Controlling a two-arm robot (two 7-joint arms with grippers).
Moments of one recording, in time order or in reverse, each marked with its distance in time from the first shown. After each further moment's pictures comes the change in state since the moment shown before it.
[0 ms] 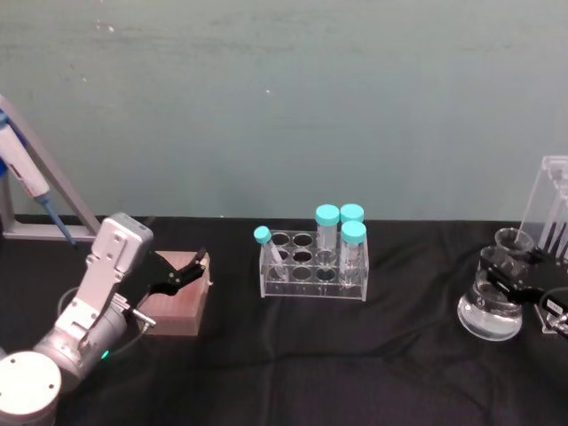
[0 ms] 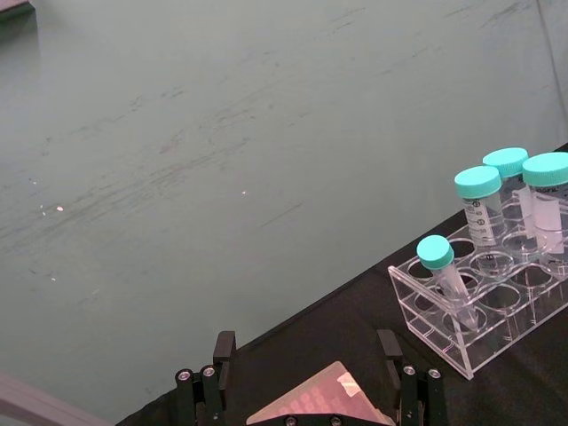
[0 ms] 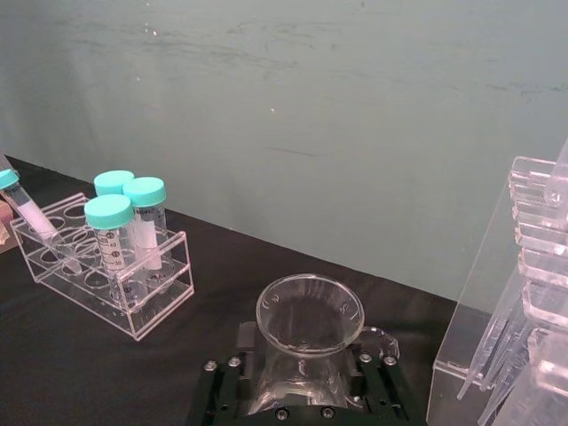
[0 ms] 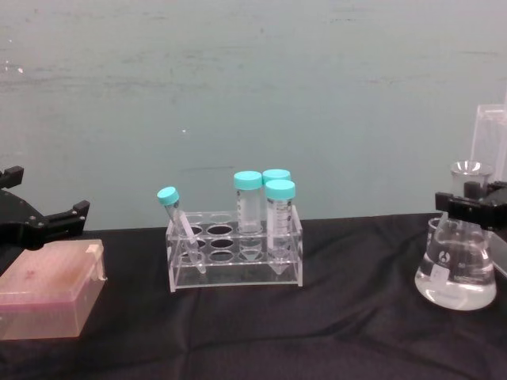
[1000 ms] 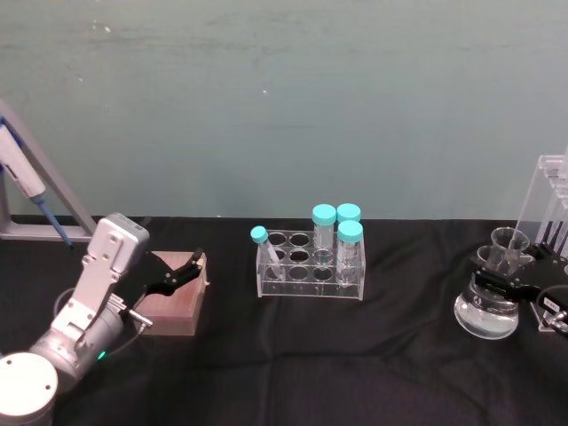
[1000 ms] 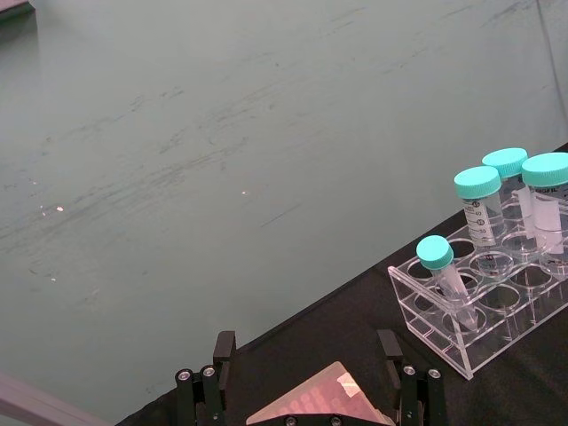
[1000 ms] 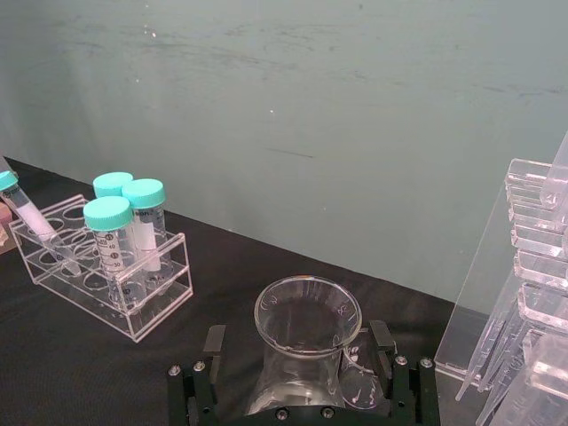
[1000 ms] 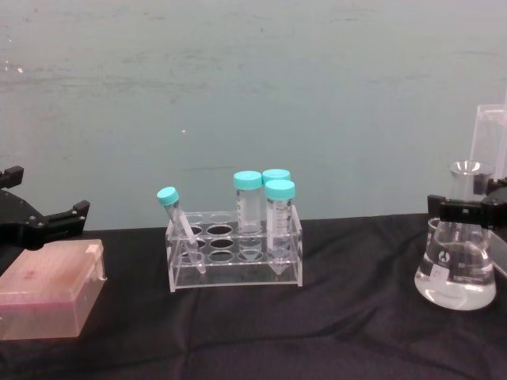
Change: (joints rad) left arm 0.000 0.000 0.000 0.000 0.000 0.000 0.000; right arm 0.000 0.000 0.001 0.000 0.000 -0.002 -0.001
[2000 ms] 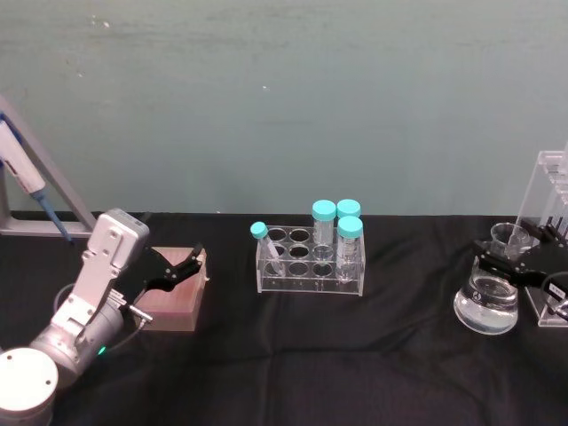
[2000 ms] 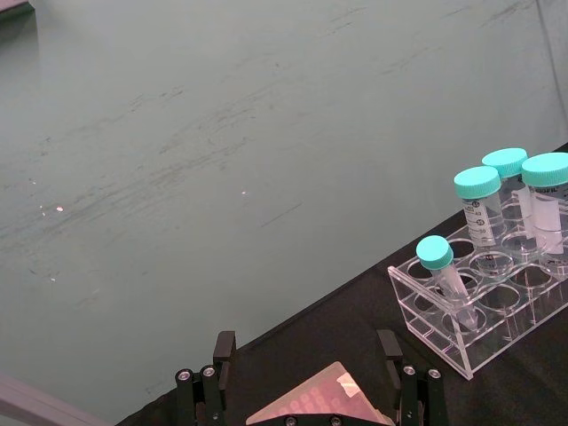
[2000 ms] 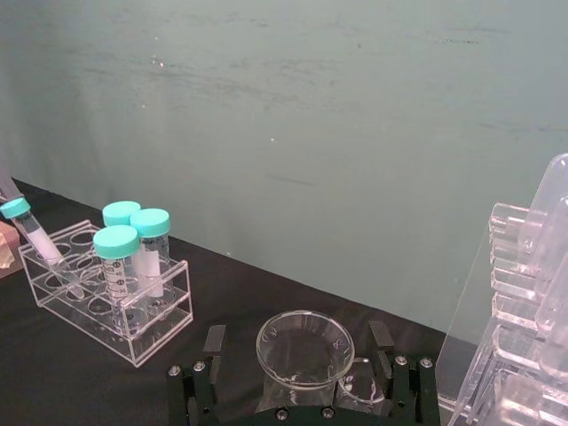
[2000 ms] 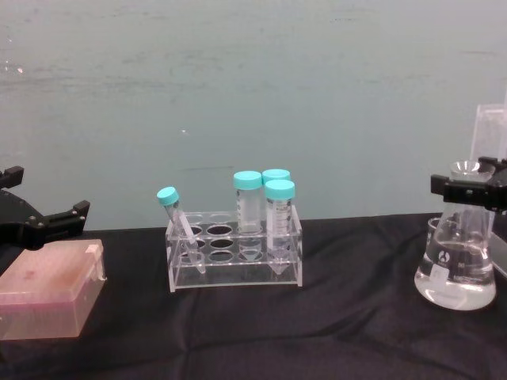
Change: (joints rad) left arm 0.000 0.000 0.000 0.000 0.000 0.000 0.000; right arm -0.010 0.007 0.015 -0.032 0.006 -0.042 0.004
